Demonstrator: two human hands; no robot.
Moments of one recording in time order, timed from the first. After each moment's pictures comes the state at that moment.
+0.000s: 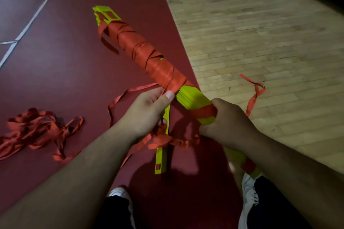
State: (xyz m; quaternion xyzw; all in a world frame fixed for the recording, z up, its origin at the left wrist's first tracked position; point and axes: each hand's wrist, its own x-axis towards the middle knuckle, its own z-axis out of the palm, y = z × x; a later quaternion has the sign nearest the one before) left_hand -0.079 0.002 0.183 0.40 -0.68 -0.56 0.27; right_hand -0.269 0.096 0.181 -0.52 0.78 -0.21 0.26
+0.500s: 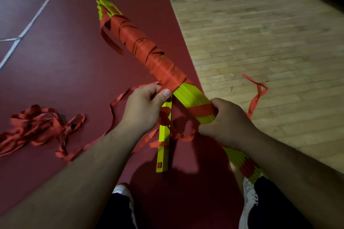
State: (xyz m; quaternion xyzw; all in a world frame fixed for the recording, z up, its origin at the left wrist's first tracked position) left_hand -0.072 -0.008 0.174 0.49 -0.72 -0.38 0.32; right_hand -0.261 0.094 0.184 -0.52 0.76 -0.26 0.29
